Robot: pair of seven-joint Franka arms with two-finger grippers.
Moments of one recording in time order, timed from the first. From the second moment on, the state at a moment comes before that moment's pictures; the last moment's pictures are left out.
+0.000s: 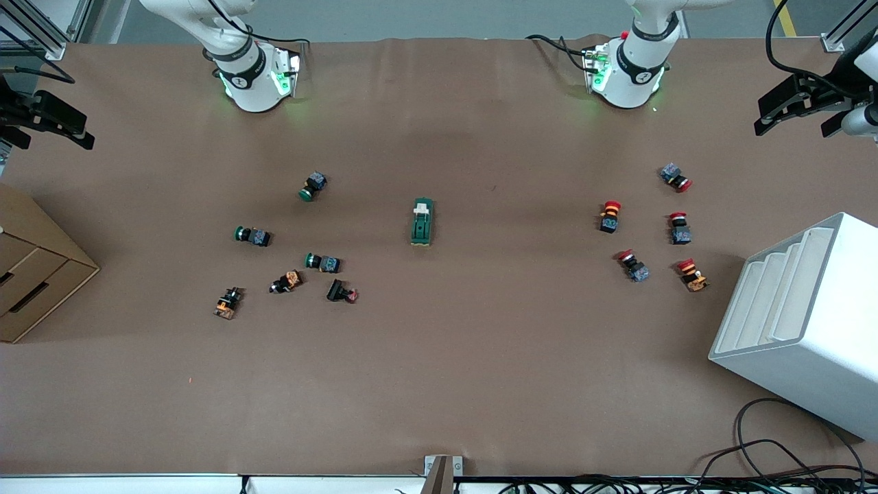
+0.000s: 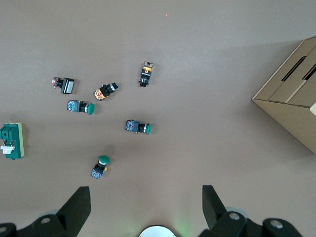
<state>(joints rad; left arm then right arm) 0.01 -0.09 -0.07 -1.52 -0.01 1.39 -0.02 -0.01 -0.08 -0.02 -1.53 0.00 1.40 -0.01</state>
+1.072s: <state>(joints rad) -0.08 0.01 -0.22 -1.63 -0.02 1.63 -0.13 -0.01 -0.08 -0.02 -1.53 0.00 1.40 -0.01</state>
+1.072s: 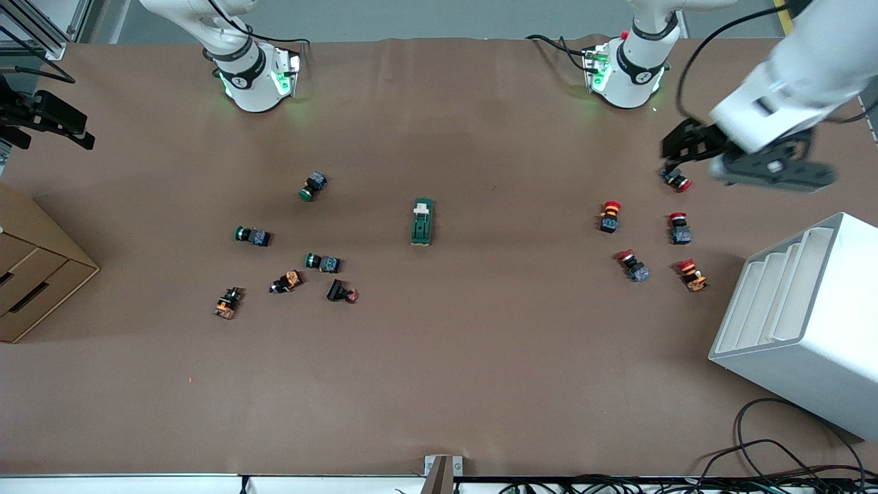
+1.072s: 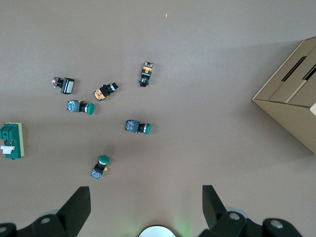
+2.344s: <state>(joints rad) -0.45 0.35 -0.54 -1.90 0.43 2.24 -1.45 -0.01 -0.07 -0.03 -1.53 0.01 1.39 -0.01</state>
